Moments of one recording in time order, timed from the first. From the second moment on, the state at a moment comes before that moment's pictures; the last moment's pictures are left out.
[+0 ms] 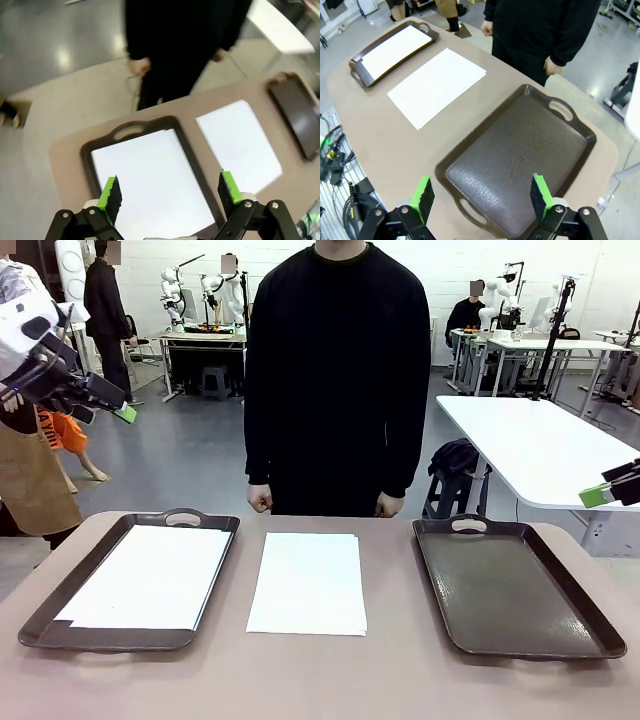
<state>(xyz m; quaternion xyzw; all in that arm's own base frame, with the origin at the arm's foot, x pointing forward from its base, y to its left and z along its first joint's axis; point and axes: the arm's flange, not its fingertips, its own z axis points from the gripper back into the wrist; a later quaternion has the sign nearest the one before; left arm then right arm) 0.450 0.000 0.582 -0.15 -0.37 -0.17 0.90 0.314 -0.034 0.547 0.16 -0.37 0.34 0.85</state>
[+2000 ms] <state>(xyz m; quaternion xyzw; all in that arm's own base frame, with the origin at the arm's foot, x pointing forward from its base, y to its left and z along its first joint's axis) 0.431 -0.028 0.570 -0.23 -0.32 -0.31 0.87 0.314 -0.034 0.547 0.16 -0.37 0.34 0.85</state>
